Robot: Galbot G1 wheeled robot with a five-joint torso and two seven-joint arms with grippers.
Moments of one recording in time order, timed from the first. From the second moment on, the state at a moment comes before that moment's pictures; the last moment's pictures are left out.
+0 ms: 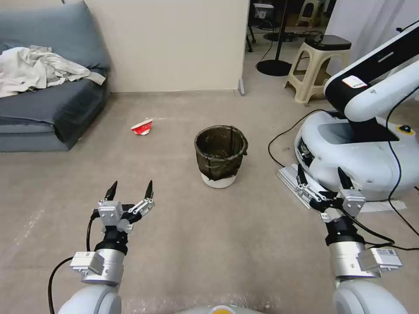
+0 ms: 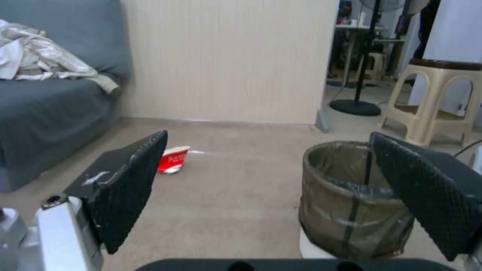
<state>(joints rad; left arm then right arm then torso) 1.74 -1.52 -0.66 -2.27 -0.19 -0.05 0.09 -1.72 1.51 0.63 2.35 0.18 0.05 0.01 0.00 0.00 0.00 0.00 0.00</state>
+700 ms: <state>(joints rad) 1.75 -1.52 -0.67 -2.27 -0.20 -0.05 0.09 -1.72 1.50 0.63 2.36 0.18 0.05 0.01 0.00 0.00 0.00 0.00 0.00</state>
